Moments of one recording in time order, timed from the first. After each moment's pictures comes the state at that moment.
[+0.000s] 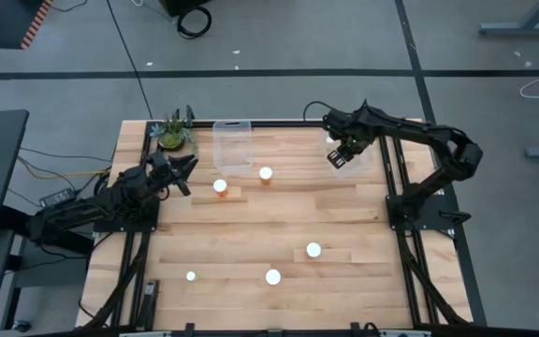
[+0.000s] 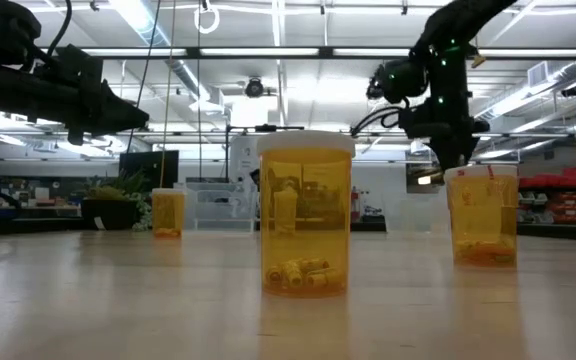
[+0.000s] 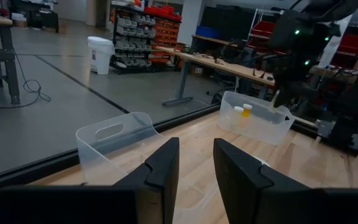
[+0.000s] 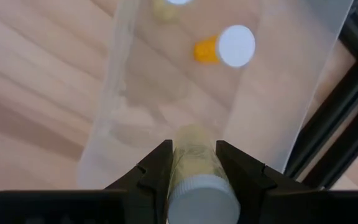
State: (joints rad) left arm 0.35 0.10 0.01 0.08 -0.34 -0.22; right arm -0.64 1.50 1.11 -1.11 0.21 0.32
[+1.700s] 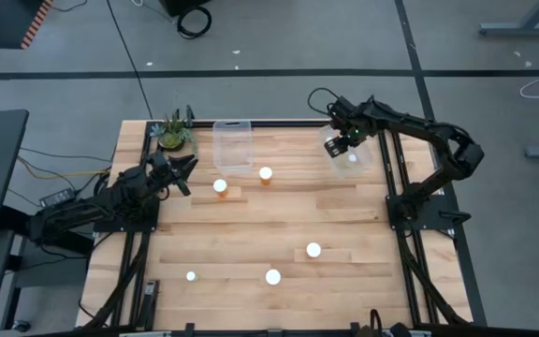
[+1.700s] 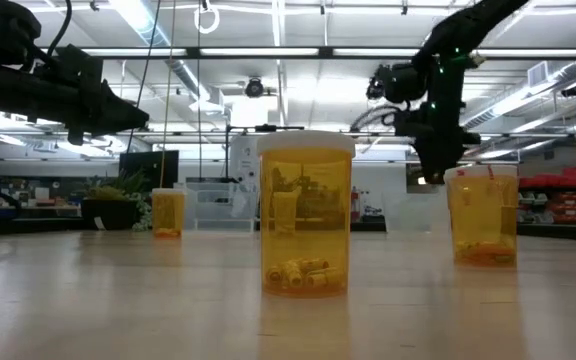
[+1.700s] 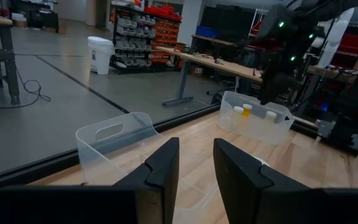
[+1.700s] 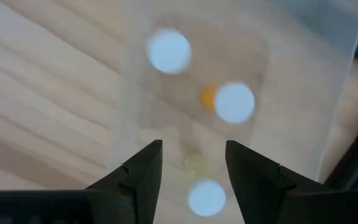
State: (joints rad) left arm 0.35 0.10 0.01 0.08 -0.34 -0.22; right arm -0.74 1.49 1.11 -0.94 0.09 0.29
